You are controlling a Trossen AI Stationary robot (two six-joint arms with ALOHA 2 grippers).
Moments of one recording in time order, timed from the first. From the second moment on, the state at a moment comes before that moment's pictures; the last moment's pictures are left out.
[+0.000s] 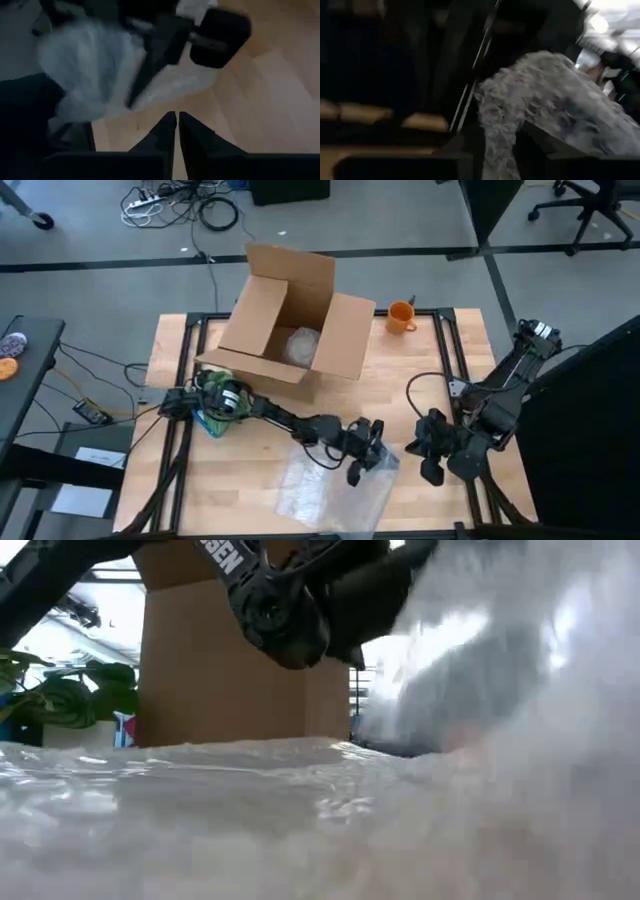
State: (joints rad) left arm -0.22 2.40 1.57 1.05 0.24 -0.39; right arm 0.90 1.18 1.03 -0.85 0.54 1.17
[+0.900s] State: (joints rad) left arm -0.13 2.37 1.64 0.05 0.44 -0.24; right arm 0.77 1.61 1.03 -0.70 0.43 1.10
